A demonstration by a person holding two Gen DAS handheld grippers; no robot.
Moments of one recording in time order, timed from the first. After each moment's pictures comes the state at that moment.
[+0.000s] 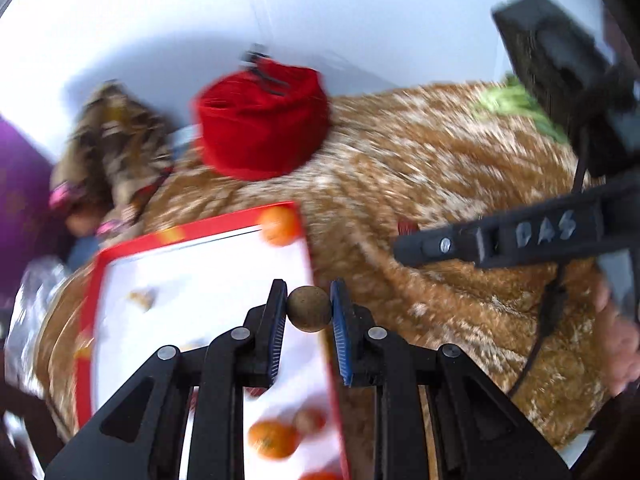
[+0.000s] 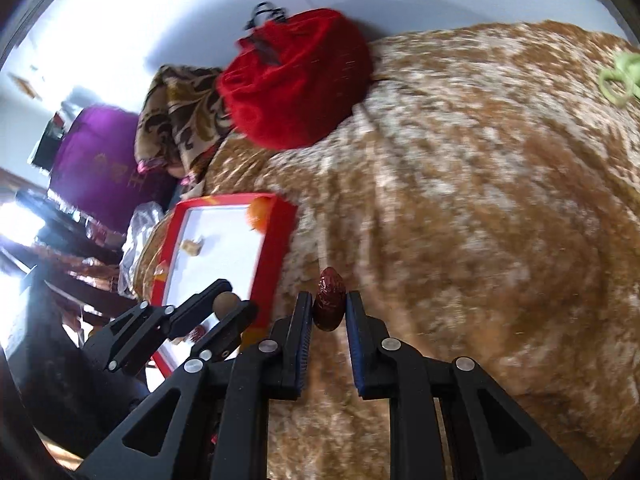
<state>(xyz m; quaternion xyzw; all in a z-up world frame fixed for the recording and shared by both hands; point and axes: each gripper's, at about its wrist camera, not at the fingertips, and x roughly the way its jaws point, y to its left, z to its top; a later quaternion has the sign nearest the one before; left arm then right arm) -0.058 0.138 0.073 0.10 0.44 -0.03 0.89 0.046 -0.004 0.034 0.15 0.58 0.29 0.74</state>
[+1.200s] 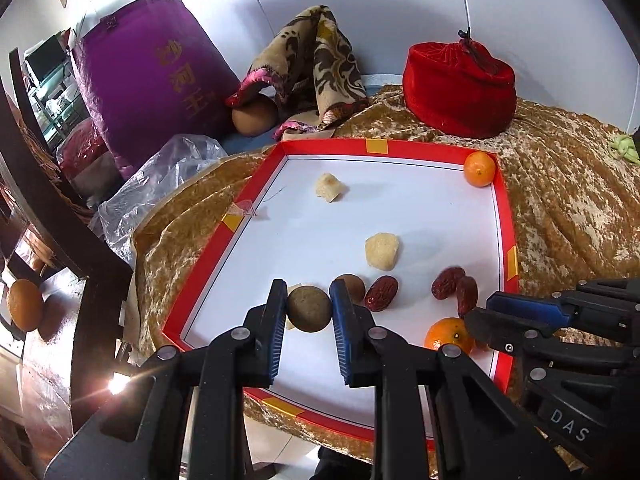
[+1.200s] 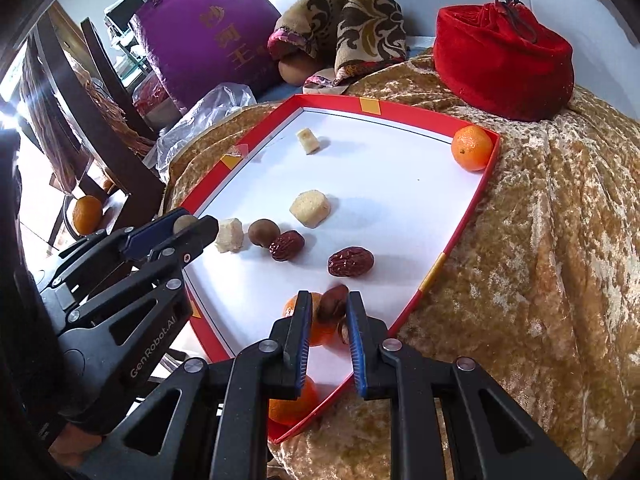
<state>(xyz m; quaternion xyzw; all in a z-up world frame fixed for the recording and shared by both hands) -0.122 0.227 0.061 0.05 0.45 0.22 0.86 -0.058 0.109 0.037 -0.02 0.52 0.40 0.76</state>
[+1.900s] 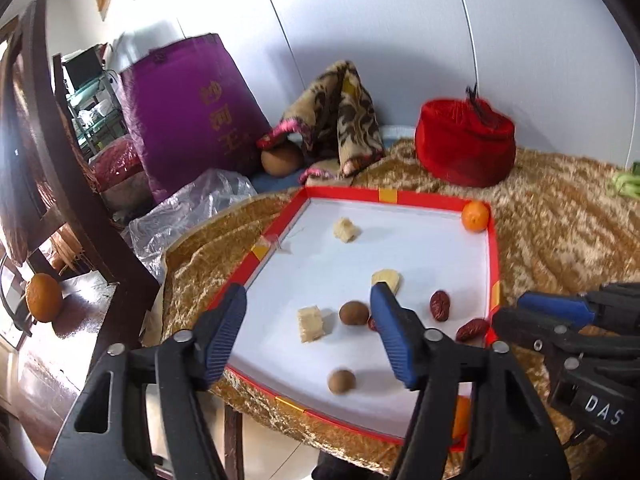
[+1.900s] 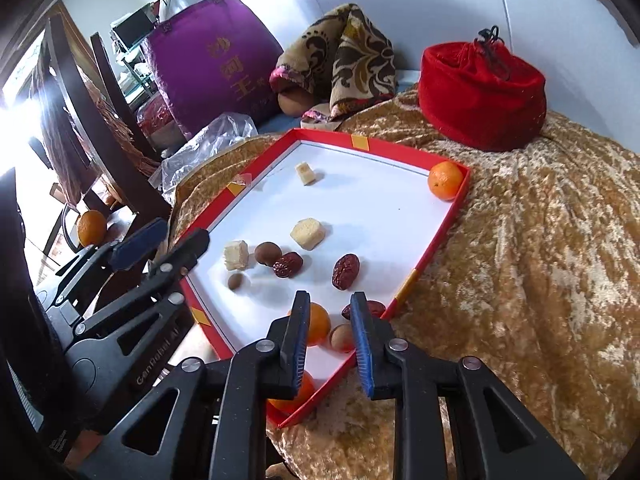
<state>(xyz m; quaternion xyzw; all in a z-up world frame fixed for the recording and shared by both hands) -0.156 0.215 0.098 0.04 0.36 0.25 0.90 -0.074 0.081 0.074 -0.01 0.47 0.39 0.79</state>
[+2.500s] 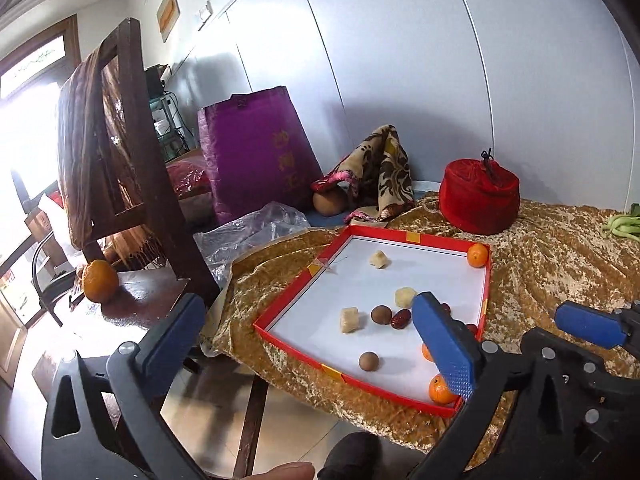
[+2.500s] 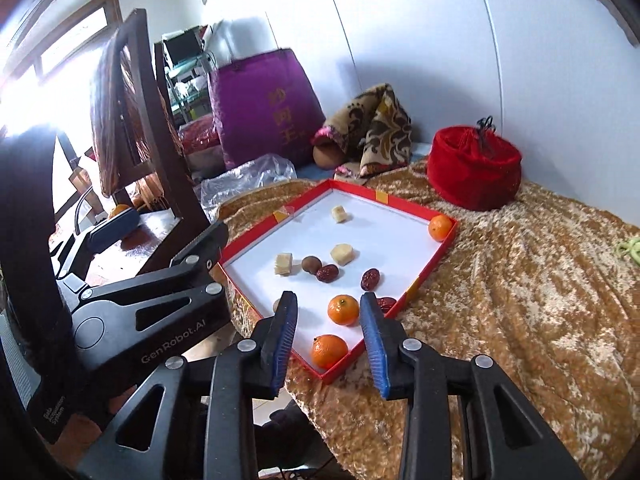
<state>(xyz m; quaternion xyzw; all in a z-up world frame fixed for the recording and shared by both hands) -0.239 0.192 0.143 0.03 0.28 0.32 0.91 -0.168 0.040 0.134 -0.03 0.34 0.40 0.85</state>
